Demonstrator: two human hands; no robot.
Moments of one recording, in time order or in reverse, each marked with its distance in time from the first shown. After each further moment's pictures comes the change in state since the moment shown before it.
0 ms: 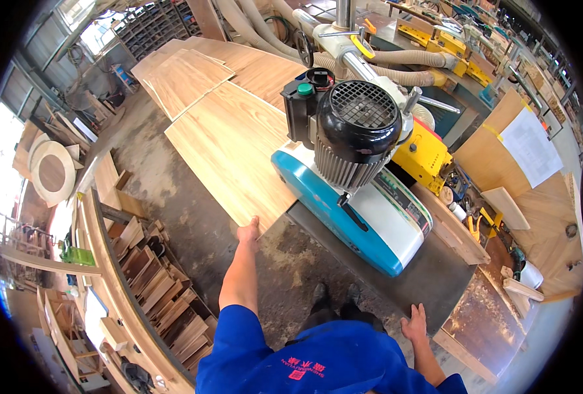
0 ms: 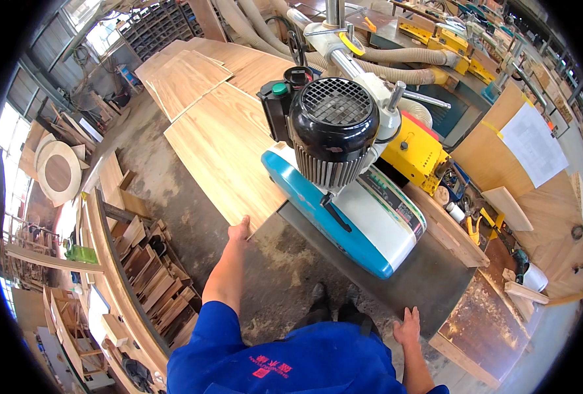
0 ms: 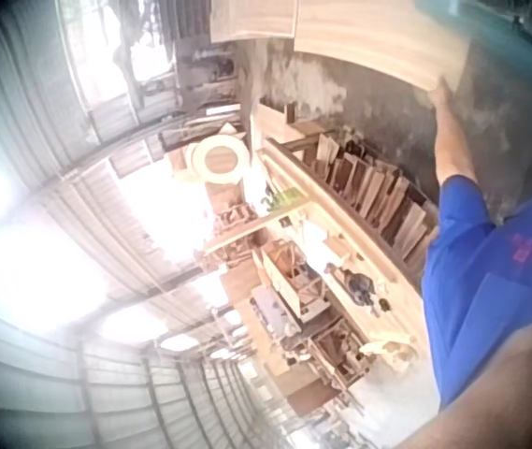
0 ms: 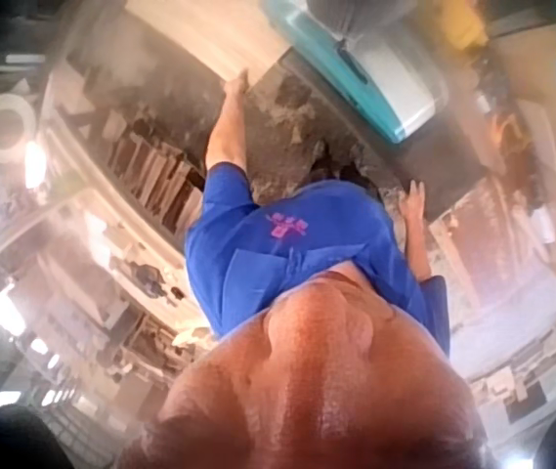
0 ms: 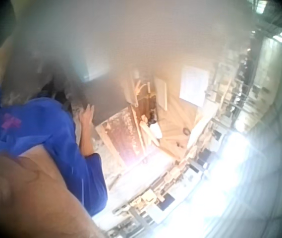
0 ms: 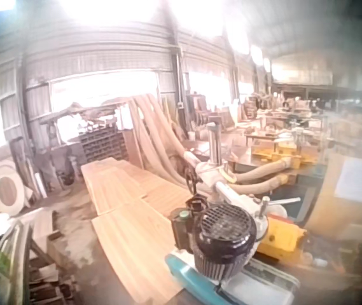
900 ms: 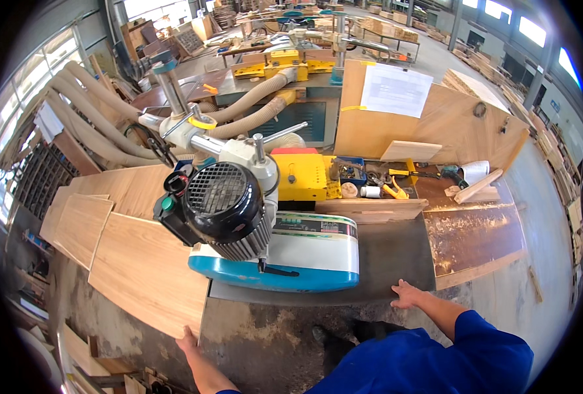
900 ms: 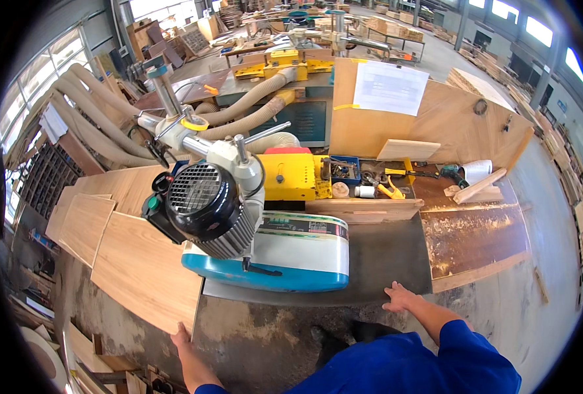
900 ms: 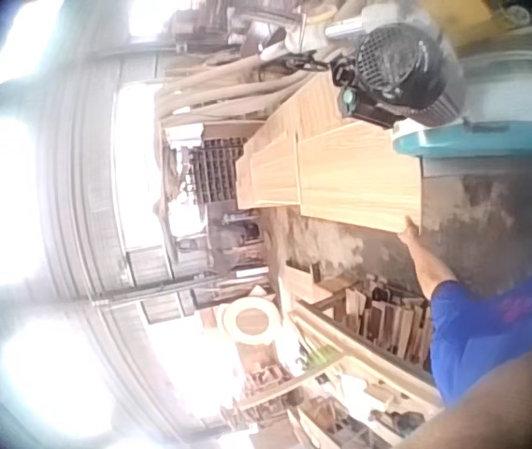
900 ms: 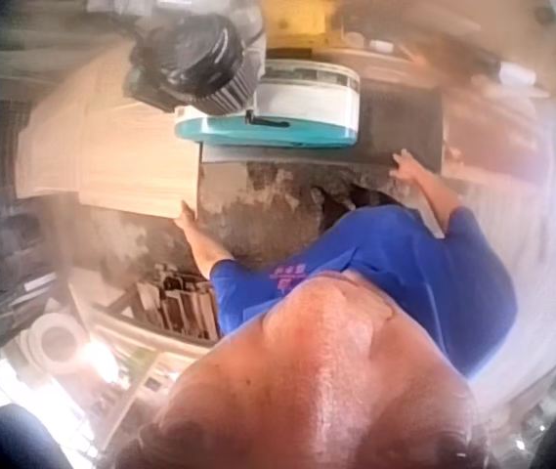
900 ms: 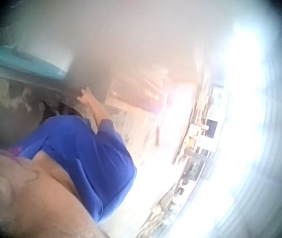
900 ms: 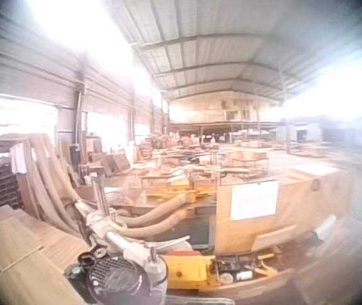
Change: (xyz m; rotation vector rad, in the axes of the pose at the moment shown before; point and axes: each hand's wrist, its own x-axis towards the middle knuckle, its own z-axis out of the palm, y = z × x) left_hand 0.125 0.039 -0.081 -0.017 -0.169 0.291; right_hand 0.021 -0.008 -0.010 -0.097 -0.264 0.067
